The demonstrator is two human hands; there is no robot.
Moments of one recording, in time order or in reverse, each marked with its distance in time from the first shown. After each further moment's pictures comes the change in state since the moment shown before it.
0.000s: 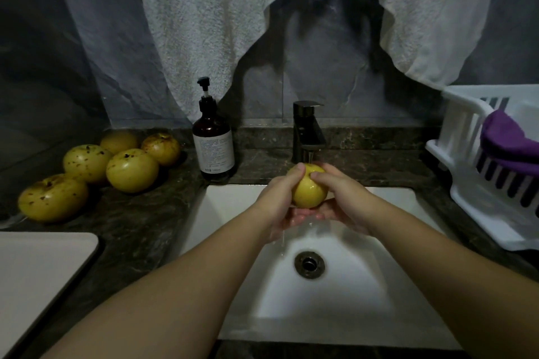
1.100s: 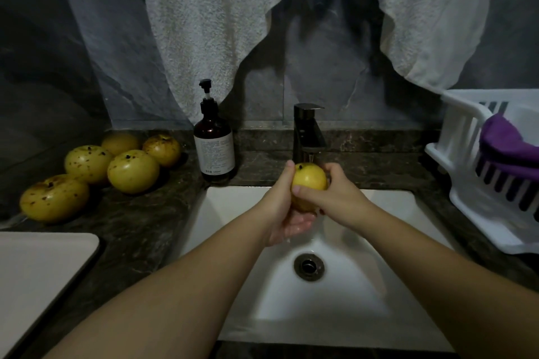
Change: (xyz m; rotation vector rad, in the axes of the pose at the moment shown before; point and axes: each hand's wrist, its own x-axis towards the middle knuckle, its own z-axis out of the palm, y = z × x) left_hand -0.007 0.004 0.001 -0.016 -0.045 -0.171; right_hand 0.001 0.001 0.005 -0.453 0.203 -0.130
